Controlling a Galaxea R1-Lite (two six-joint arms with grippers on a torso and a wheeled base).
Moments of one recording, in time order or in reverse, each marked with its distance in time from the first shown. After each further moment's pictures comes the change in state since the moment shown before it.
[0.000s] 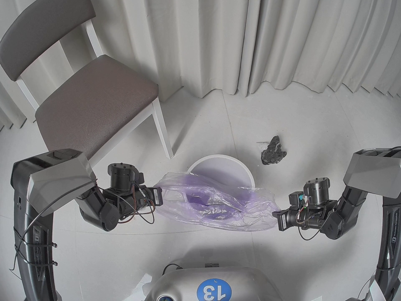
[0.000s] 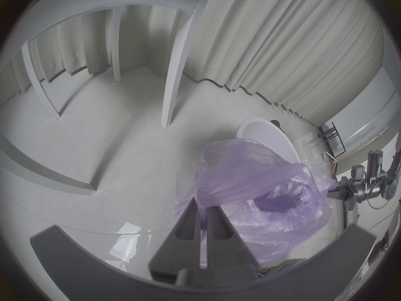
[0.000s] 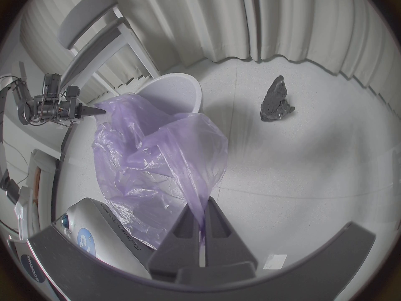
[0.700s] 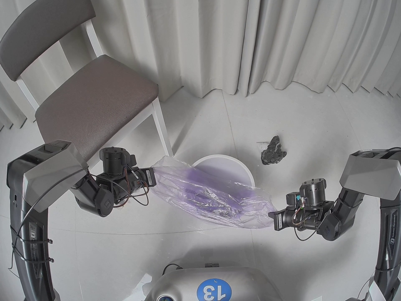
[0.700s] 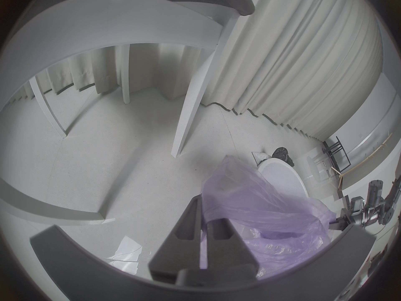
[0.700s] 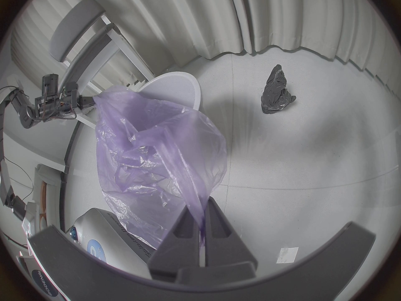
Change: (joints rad) left arm 0.055 -0.008 -0.119 0.009 -0.001 -0.003; right arm 0.030 0.000 -0.010 -0.017 0.000 0.080
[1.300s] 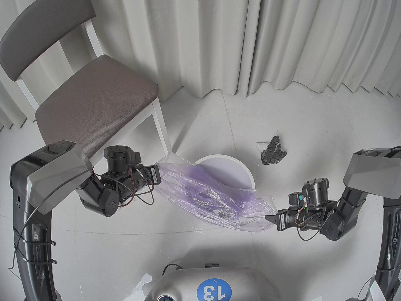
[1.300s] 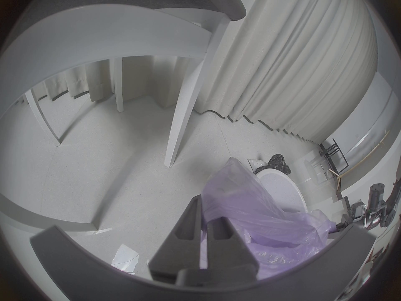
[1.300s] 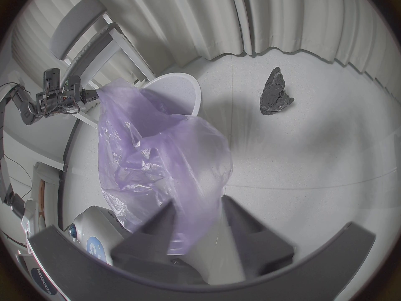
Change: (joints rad) left arm -0.033 0.012 -0.006 -0.033 0.012 -0.002; right arm -0.017 -0.050 0.038 0.031 -0.011 -0.028
